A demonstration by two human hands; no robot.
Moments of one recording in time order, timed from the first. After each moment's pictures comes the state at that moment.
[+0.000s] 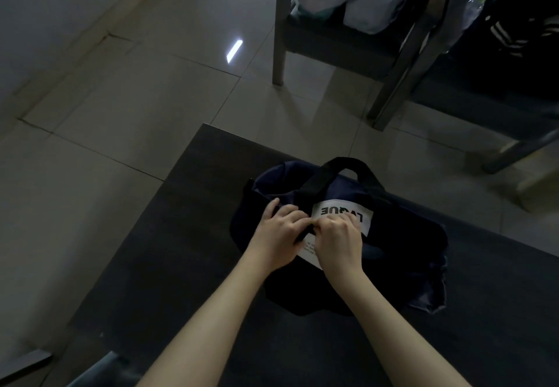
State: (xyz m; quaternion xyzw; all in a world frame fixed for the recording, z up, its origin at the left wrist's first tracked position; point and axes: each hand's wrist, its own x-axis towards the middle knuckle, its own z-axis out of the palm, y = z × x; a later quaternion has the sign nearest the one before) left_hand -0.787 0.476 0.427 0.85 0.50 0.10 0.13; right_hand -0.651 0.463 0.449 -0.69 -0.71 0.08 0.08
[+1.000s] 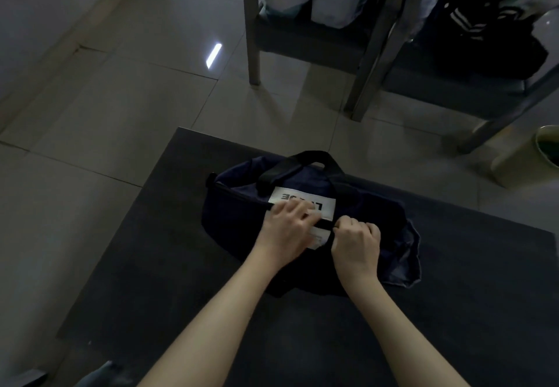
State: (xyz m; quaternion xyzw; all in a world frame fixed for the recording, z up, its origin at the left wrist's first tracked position) left_hand -0.724 0.463 0.445 0.88 0.46 0.08 0.09; right_hand -0.586 0.421 0.460 -0.78 -0.62 0.05 0.05
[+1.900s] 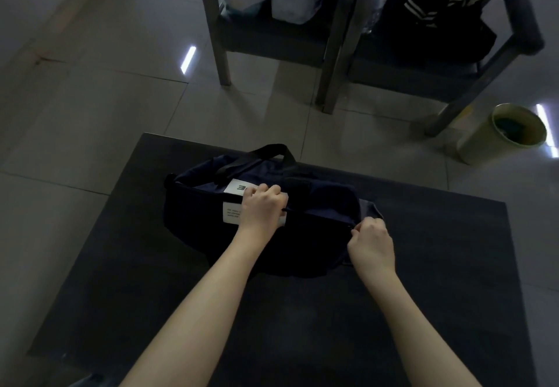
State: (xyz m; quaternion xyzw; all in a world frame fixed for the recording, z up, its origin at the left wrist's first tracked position) left_hand -0.670 0.473 0.466 0.84 0.54 -0.03 0.09; right_hand -0.488 0.388 0.484 -0.86 -0.45 0.24 0.07
